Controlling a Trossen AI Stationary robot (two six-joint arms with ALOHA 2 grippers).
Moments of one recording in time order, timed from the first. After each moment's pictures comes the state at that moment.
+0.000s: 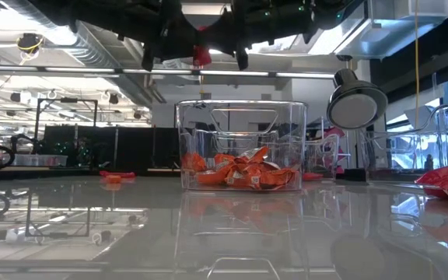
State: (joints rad) left arm 0.01 1.25 0.68 0.45 -0.48 -0.26; right arm -0.22 1.67 1.20 0.31 -0.19 0.17
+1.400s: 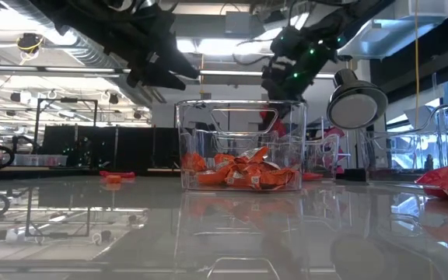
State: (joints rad) left arm 0.02 1.23 0.68 0.12 -0.47 -0.31; right arm -0.59 1.64 1.20 -0.33 0.02 -0.06
